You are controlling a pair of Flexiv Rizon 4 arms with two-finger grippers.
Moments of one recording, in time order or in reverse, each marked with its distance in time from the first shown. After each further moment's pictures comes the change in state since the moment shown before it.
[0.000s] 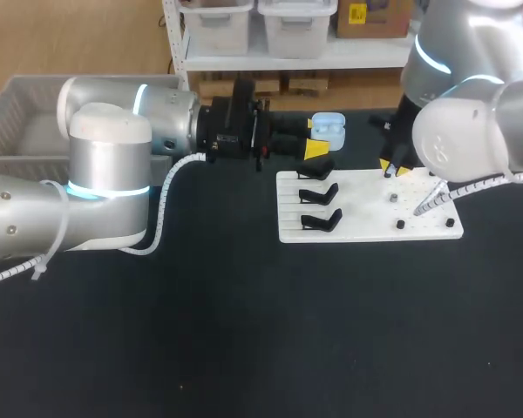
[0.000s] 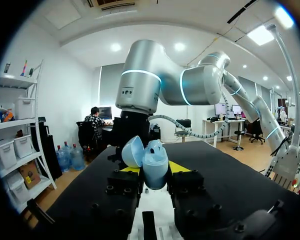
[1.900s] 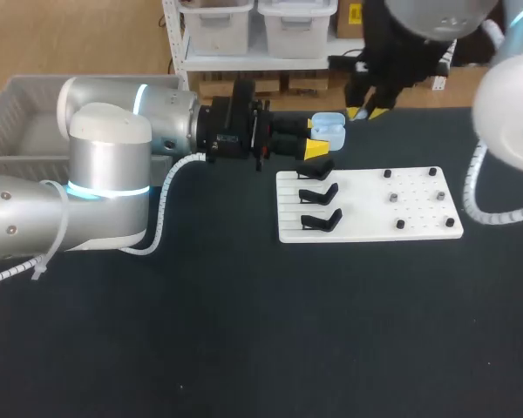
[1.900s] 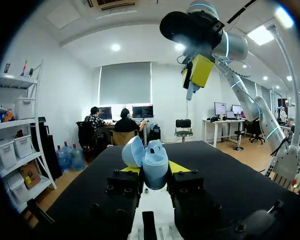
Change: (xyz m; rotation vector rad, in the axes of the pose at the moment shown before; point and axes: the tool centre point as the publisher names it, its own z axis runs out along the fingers) left arm 0.000 0.000 0.000 0.000 0.000 0.000; right arm 0.126 0.080 -0.226 -0.113 -0.162 -0.485
